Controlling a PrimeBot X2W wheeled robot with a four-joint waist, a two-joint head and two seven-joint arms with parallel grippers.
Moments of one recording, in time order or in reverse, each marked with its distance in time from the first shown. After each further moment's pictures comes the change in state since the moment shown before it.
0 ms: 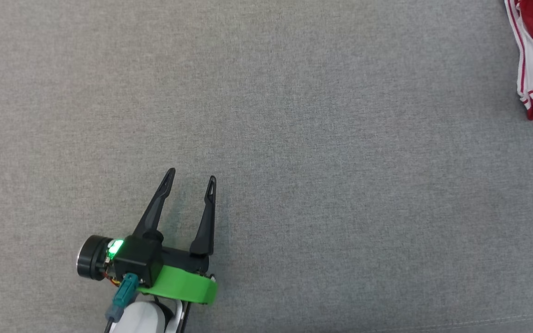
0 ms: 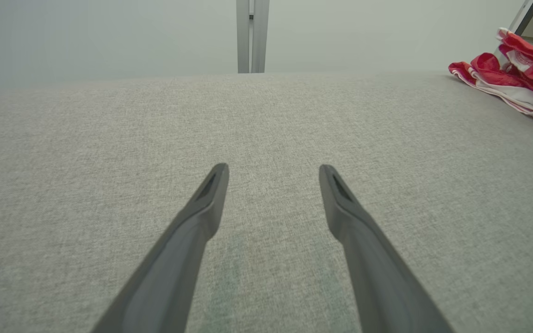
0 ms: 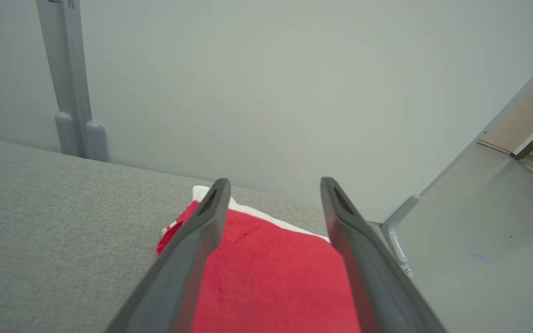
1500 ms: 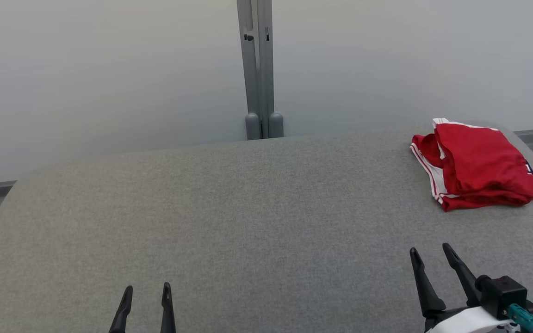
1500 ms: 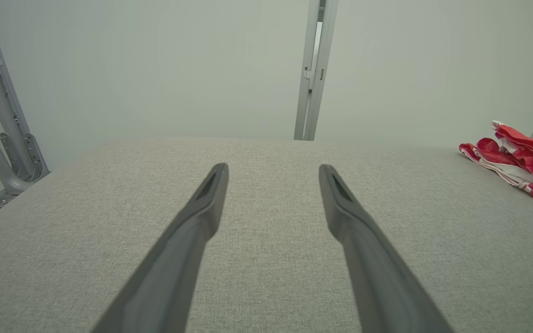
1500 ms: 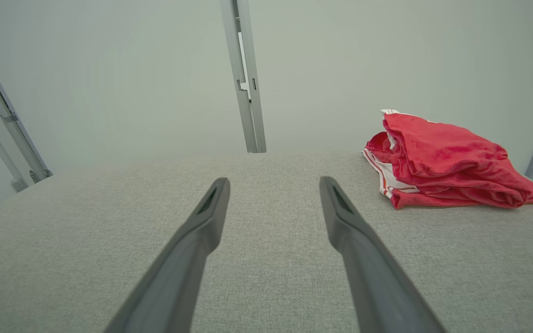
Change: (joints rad) left arm 0.360 0.000 0.121 0.018 -0.088 0.091 0.000; right arm 1.016 0.520 -0.068 -0.603 -0.071 0.000 0.000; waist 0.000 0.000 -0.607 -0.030
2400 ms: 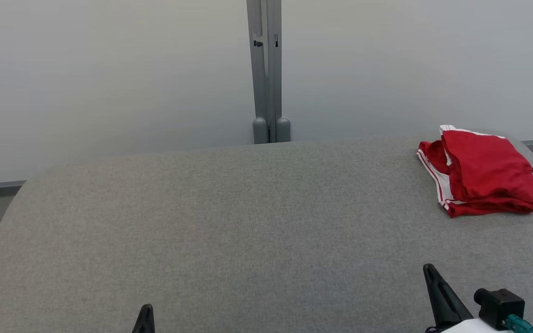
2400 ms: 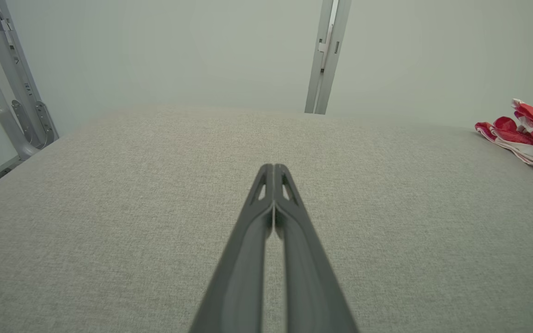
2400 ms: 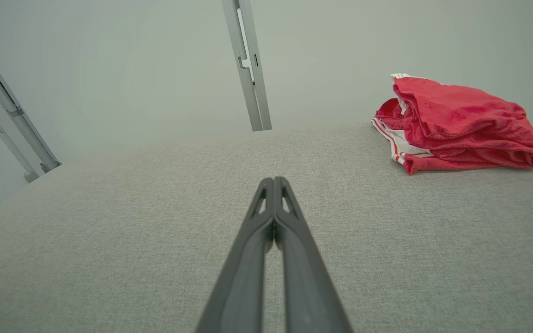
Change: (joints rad) left arm 0.023 -0.002 0.018 0.075 -0.016 -0.020 0.010; right arm 0.032 0.012 0.007 0.047 0.048 0.000 0.014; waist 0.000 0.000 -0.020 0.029
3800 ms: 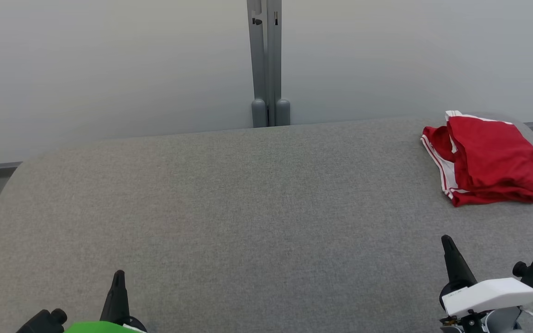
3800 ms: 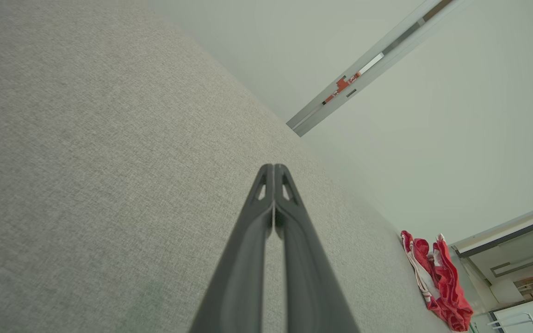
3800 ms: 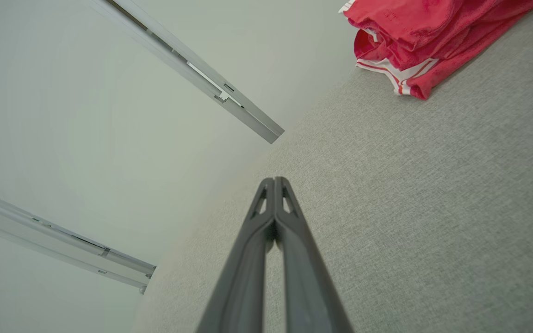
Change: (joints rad) left arm -0.158 0.002 0.106 0.045 -0.670 -0.068 0.167; right arm -0.109 0.040 -0.106 0.007 0.625 -0.001 0.172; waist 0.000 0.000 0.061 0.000
